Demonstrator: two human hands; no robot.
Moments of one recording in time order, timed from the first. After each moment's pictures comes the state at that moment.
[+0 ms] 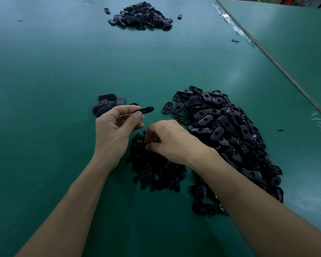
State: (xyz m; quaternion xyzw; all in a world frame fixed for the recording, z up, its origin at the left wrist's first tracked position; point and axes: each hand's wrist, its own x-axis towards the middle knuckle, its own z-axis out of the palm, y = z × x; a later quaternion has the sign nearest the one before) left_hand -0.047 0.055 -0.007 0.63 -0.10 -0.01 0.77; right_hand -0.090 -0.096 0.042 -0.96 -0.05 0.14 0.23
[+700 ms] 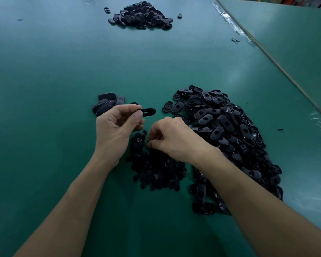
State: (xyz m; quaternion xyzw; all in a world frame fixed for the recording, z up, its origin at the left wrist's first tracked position) left_hand -0.050 0.053 -0.001 0.64 -0.10 -0.01 0.76; right_hand -0.095 -0.099 0.051 -0.95 -0.02 0.13 0.29
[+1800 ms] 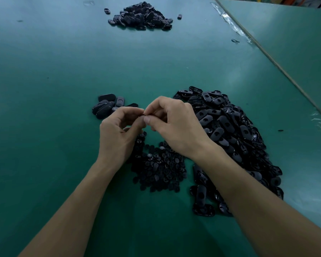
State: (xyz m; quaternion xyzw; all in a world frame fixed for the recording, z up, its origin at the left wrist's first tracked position) left_hand -0.054 0.052 -0.002 0.71 -0.14 0.03 0.68; right_hand -0.093 -0.094 0.070 -0.90 -0.01 -0.06 0.43
